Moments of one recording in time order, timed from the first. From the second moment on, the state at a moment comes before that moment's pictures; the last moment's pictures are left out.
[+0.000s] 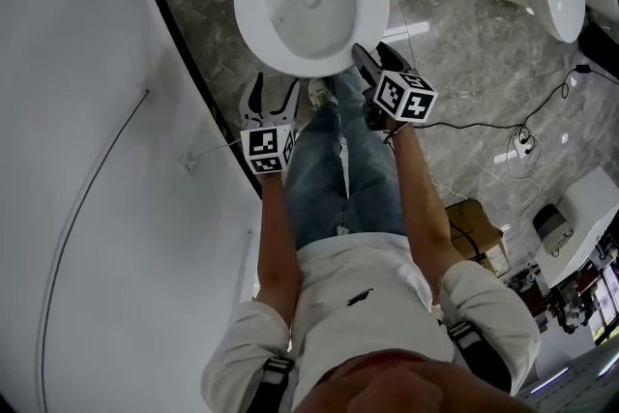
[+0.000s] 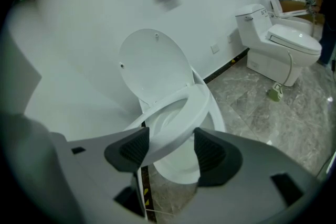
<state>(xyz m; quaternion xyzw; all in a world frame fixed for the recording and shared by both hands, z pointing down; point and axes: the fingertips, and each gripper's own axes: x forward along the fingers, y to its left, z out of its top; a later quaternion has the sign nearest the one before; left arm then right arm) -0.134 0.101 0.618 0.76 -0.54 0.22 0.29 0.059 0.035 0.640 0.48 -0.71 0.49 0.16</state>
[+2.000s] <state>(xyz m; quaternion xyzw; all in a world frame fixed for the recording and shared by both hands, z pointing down) -0.121 0.033 0.556 0.77 -0.55 0.28 0.19 0.050 0.013 0.554 0.44 -0.83 0.30 0.17</state>
